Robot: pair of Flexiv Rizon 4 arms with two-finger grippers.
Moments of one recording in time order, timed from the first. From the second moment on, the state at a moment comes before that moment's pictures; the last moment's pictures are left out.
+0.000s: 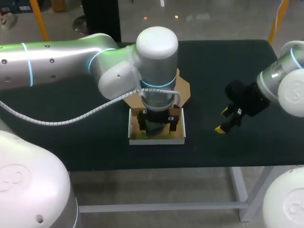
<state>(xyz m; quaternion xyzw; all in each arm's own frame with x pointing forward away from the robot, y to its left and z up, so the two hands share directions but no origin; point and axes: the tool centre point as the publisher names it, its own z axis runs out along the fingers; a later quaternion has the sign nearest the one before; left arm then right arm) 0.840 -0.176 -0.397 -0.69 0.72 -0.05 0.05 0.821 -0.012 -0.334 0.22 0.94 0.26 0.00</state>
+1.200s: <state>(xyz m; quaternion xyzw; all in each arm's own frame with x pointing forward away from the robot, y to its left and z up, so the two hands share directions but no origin) 0.788 -0.184 -0.402 -0.72 0.69 0.00 0.03 0.821 -0.012 -0.334 0.22 0.94 0.26 0.00</state>
